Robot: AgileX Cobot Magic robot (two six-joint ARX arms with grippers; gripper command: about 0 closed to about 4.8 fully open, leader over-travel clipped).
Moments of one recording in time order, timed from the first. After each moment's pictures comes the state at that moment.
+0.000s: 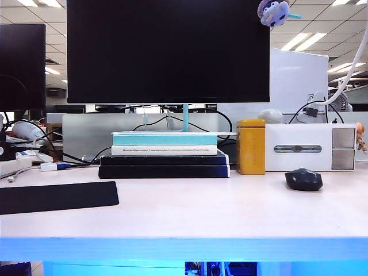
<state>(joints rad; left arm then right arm) -0.01 0.00 0.01 -0.07 0.02 -0.04 0.00 0.14 0.01 0.08 -0.15 -0.05</state>
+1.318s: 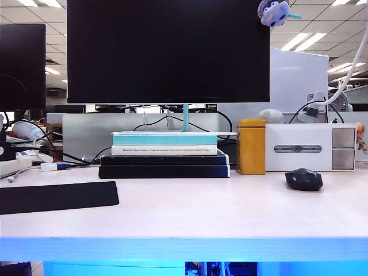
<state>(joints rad) -0.01 0.00 0.01 -0.06 0.03 -0.06 0.00 0.14 0.01 0.08 -0.25 -0.04</state>
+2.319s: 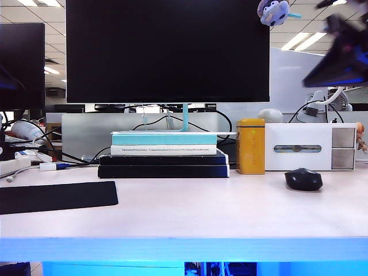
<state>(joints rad) -0.01 0.88 0.44 0.12 0.43 -0.18 0.18 0.99 0.46 0.27 -0.34 0.04</state>
